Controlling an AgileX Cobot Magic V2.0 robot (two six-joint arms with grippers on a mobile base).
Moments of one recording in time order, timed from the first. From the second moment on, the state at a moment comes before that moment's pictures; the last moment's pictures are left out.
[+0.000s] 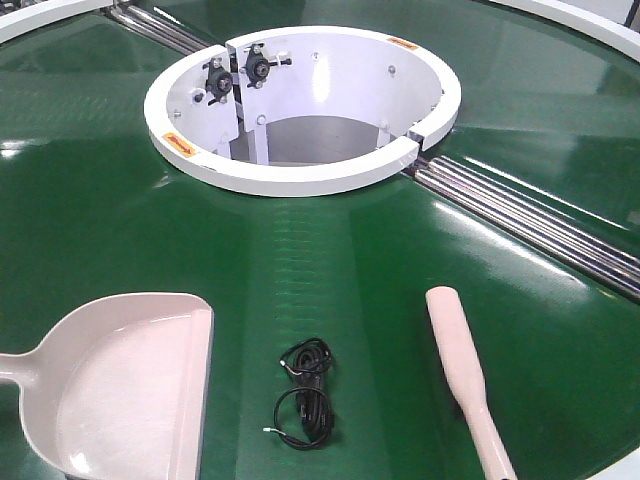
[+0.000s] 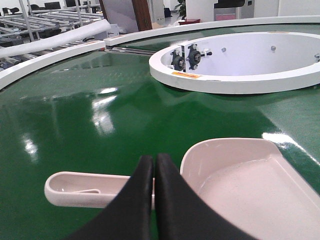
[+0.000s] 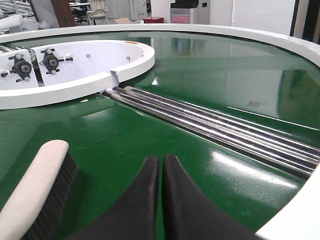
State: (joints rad) left arm -0.01 -0.01 0.03 0.10 0.18 0.02; right arm -0.08 -0.01 0.03 0.06 0.19 -0.05
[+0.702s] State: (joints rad) left arm -0.01 -0.01 0.03 0.10 0.18 0.02; right arm -0.08 -0.01 0.03 0.06 0.19 -0.06
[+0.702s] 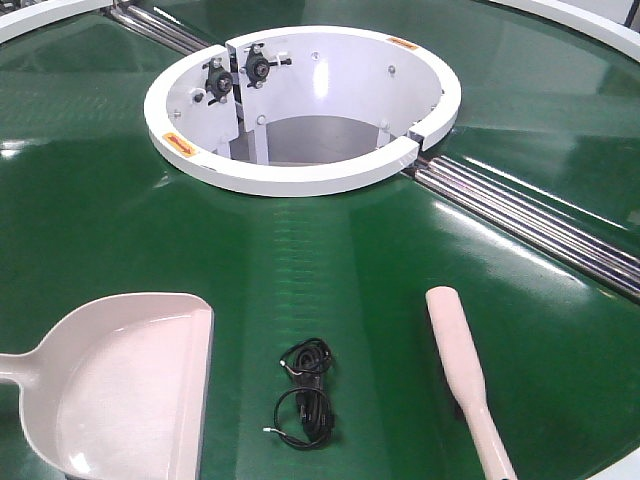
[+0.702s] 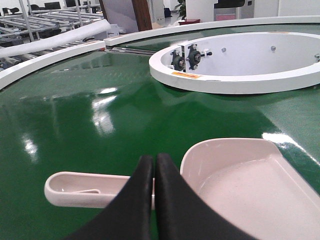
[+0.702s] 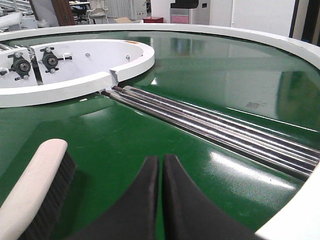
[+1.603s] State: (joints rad) left arm -0.01 0.04 -0.32 0.05 -0.26 -0.08; right arm -0.08 0.09 -0.36 0.05 -0.05 -0.03
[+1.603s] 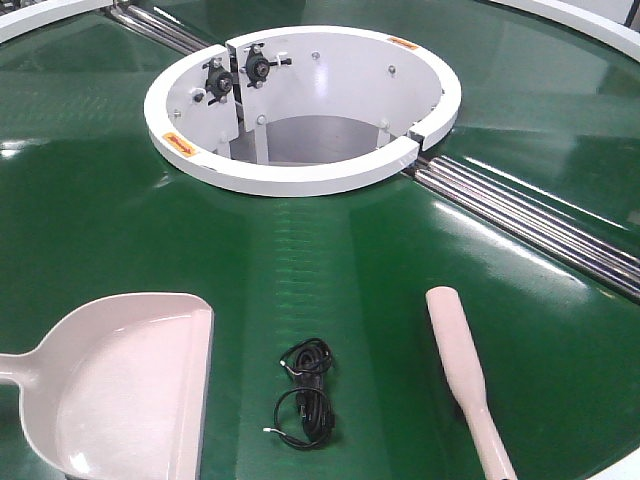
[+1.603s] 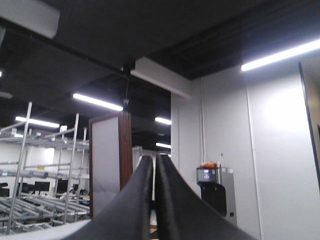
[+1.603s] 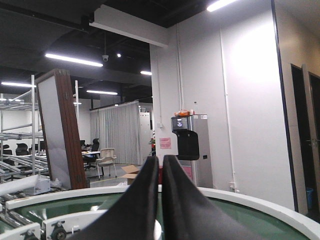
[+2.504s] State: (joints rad) left arm -0.01 0.64 -0.74 0.05 0.14 -0.03; right arm -0.08 0.62 -0.67 0.06 0.21 -0.05
